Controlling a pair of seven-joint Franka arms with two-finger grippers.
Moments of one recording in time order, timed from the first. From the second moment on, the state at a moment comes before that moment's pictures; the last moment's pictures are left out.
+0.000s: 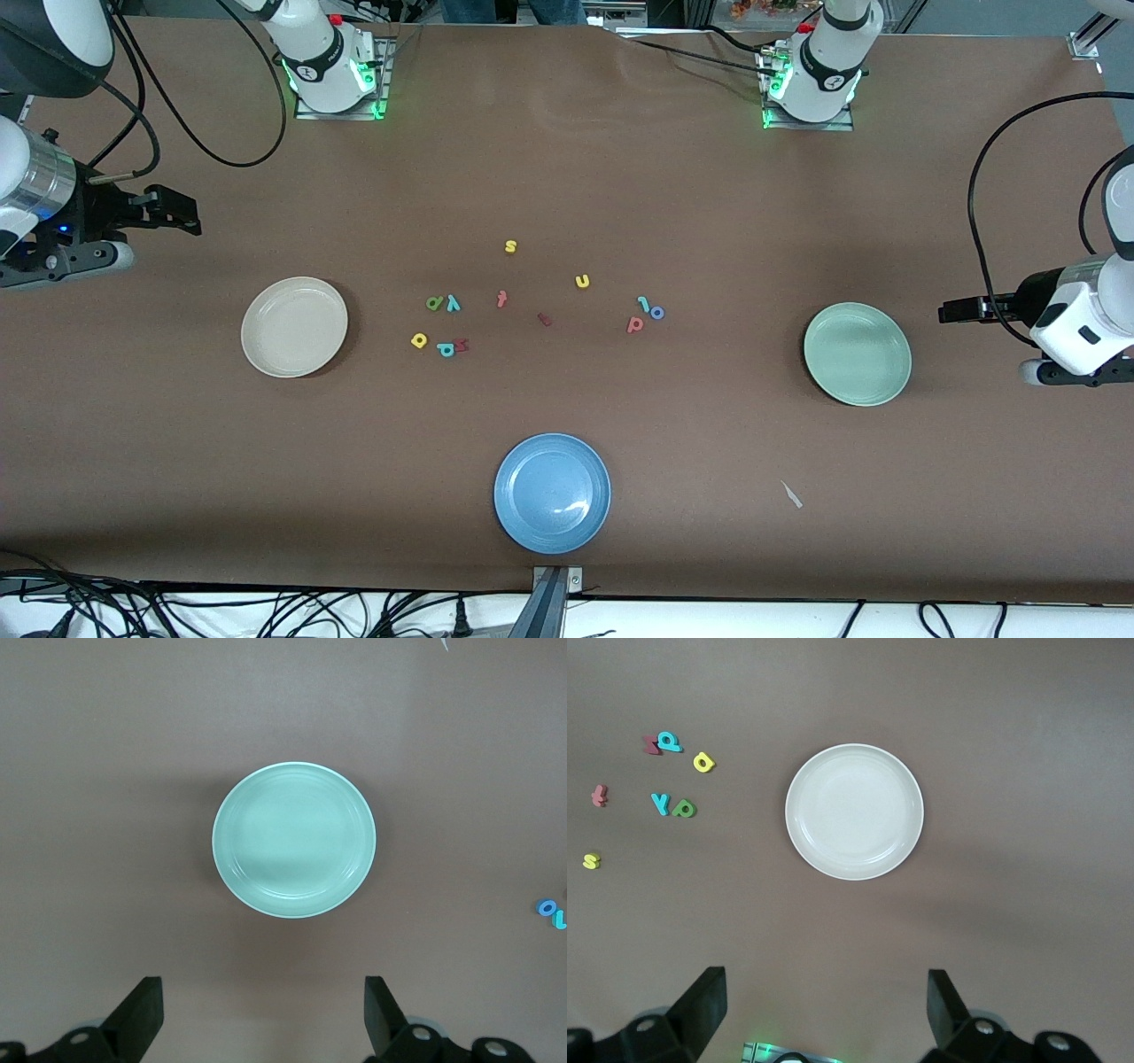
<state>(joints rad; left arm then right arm) 0.10 0.39 -0.02 -1.41 -0.02 1.57 0.02 0.08 0.12 -0.05 -1.57 -0.01 1.53 -0.19</state>
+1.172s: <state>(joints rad) 0.02 0.41 -0.04 -1.44 -0.06 1.57 -0.16 0.27 0.21 -0.04 -1.60 0.07 1.74 0.08</state>
